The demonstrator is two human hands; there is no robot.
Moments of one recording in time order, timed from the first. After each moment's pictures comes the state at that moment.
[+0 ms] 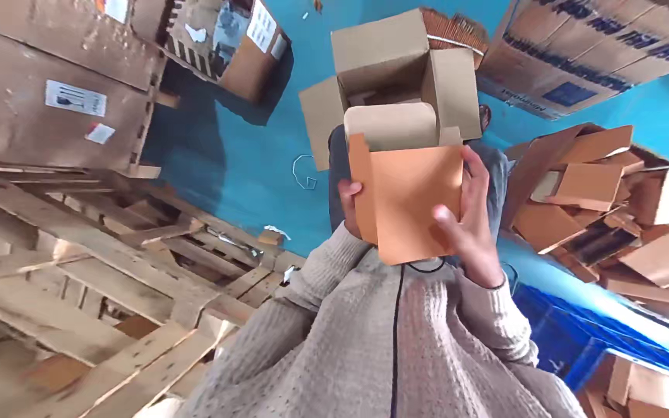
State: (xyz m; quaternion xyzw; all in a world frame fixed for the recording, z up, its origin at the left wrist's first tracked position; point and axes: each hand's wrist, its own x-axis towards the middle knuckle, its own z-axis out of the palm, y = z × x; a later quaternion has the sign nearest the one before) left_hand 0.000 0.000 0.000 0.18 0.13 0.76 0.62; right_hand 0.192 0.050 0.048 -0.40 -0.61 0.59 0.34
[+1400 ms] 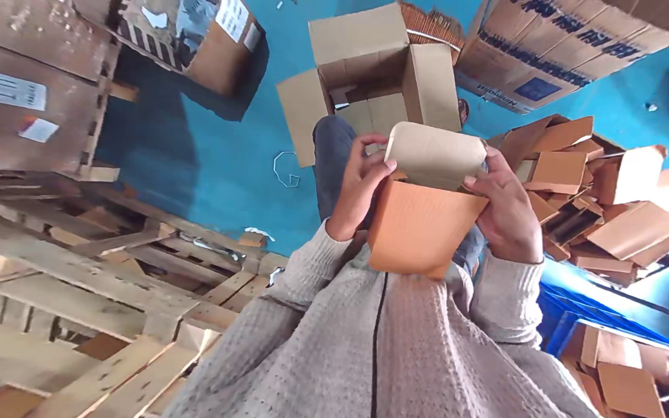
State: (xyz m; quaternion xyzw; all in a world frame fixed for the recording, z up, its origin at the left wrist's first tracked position) left_hand 0.006 0.010 0.049 0.33 0.48 0.60 0.55; right_hand 0.226 0.067 0.074 -0.41 -0.44 0.73 0.33
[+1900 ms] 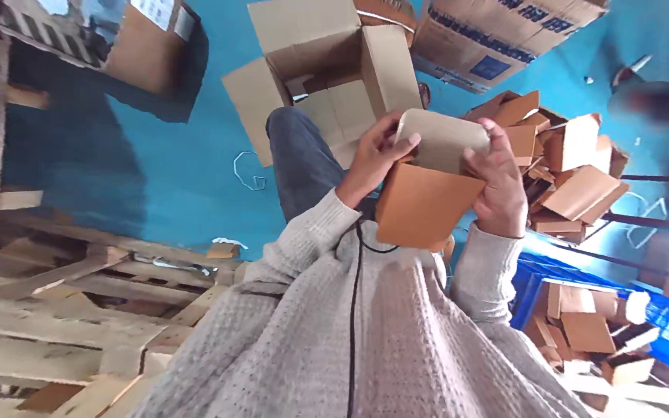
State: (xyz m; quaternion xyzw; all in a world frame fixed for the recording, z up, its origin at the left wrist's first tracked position) left_hand 0.071 0.065 0.018 0.40 0.41 0.56 0.60; right_hand 0.281 0.074 0.063 -0.46 -0.43 0.65 0.42
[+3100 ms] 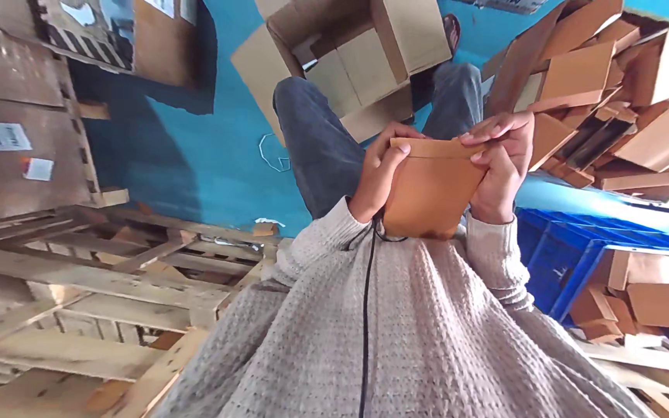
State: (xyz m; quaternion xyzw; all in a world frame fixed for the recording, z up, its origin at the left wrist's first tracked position) left_hand 0.081 0.004 0.003 0.41 0.44 0.53 0.60; right_hand 0.272 0.034 -0.001 -0.34 -0.47 0.57 0.58
